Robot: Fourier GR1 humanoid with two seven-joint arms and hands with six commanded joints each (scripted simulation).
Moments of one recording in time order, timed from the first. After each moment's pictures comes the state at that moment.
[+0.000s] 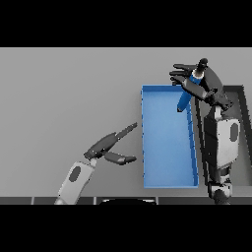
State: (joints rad) left arm -0.17 0.03 -0.39 -1.62 -0.15 -0.40 0.09; right arm -0.68 -0.30 -0.18 -1.55 -0.43 0.26 0.58
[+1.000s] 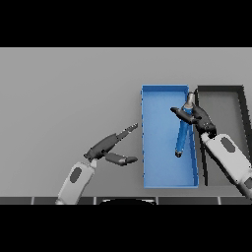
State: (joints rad) left arm -0.17 0.03 -0.40 -1.63 -0.16 -0.39 0.11; right arm -0.51 -0.79 0.59 -1.43 -0.70 -0.27 0.61
